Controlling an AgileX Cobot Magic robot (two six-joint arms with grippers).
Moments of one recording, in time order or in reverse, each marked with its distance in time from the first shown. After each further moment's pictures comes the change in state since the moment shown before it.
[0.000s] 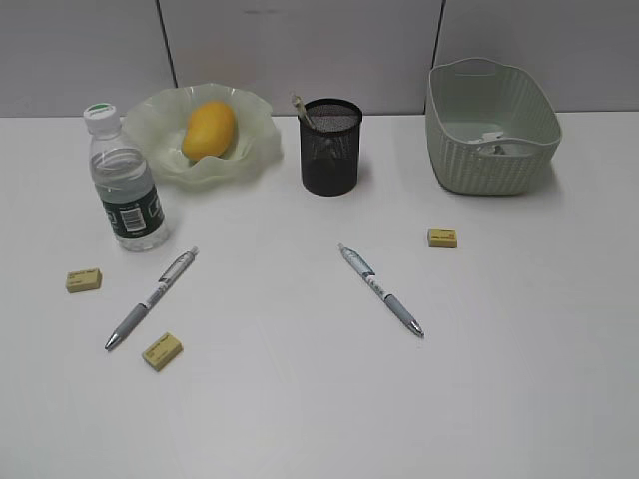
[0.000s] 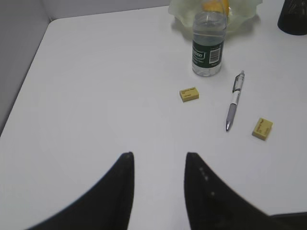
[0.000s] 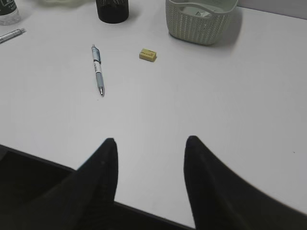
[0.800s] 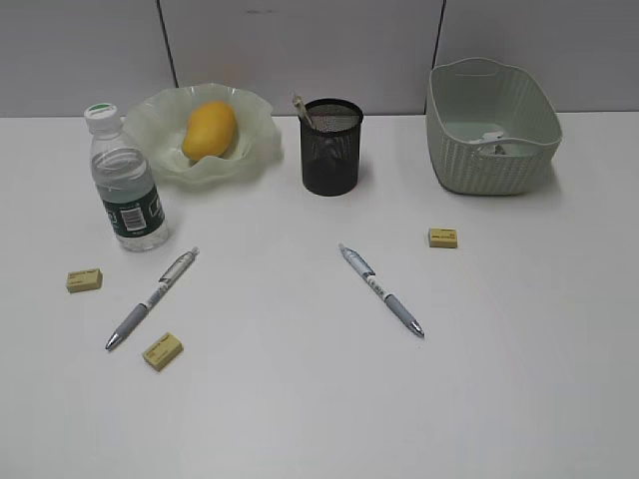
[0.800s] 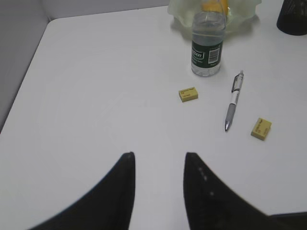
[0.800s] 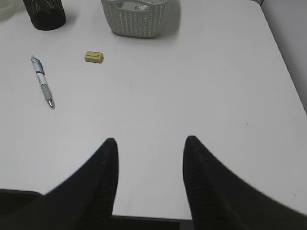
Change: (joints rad) left arm 0.000 0.000 0.000 -0.003 0.000 0.000; right arm -0.252 0.000 0.000 0.000 0.000 0.000
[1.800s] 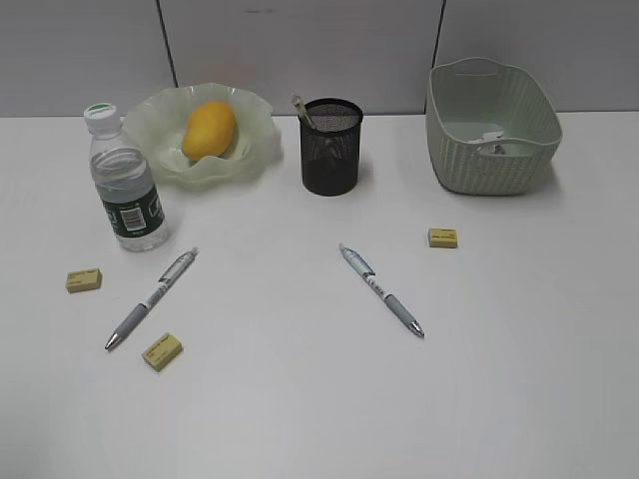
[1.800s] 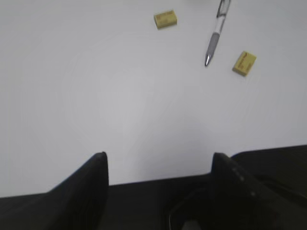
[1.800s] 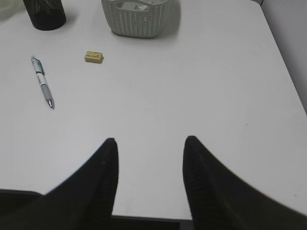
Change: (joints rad) left arm -0.014 0.403 -0.095 -0.053 0.065 0.000; right arm 0.000 0.000 0.000 0.000 0.000 0.000
